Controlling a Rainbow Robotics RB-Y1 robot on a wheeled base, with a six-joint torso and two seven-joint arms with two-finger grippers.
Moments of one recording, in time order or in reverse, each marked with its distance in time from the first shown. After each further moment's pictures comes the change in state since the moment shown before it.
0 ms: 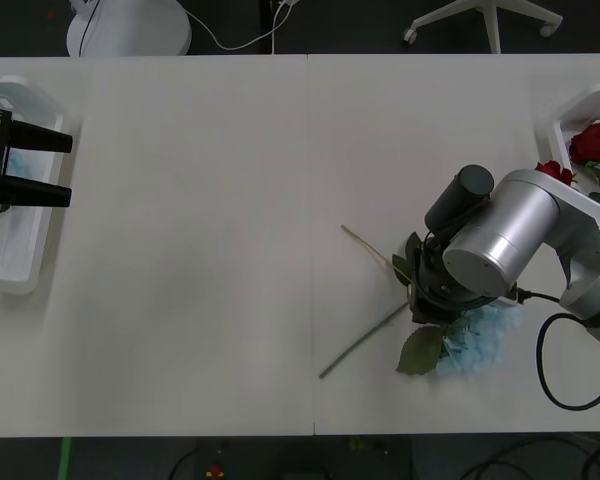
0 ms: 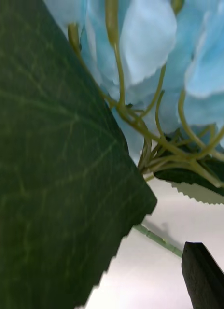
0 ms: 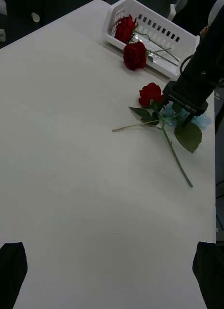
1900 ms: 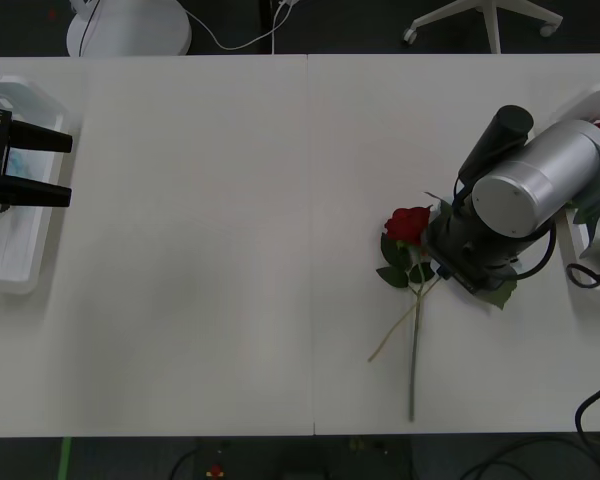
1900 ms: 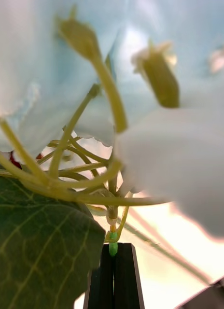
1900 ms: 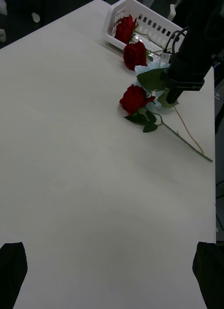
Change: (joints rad) right arm -0.043 0.019 -0.183 0.082 -0.088 0.163 1.095; left arm 0.000 0.000 0.000 0.000 0.000 0.000 0.000
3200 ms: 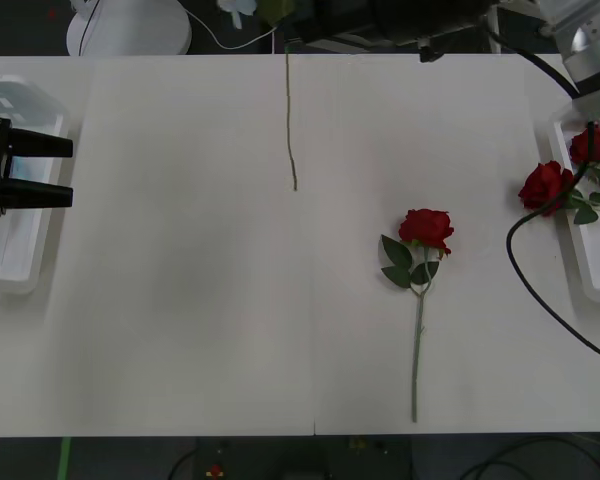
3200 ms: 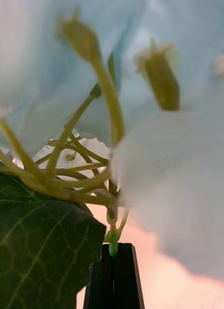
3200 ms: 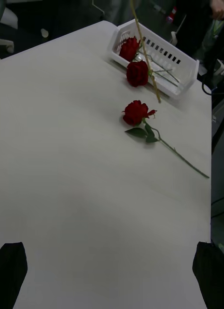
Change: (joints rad) right arm -0.490 0.158 -0.154 0.231 -0.512 -0.482 1.308; left arm 0.050 0.000 -0.010 0.013 0.104 -0.054 0.000
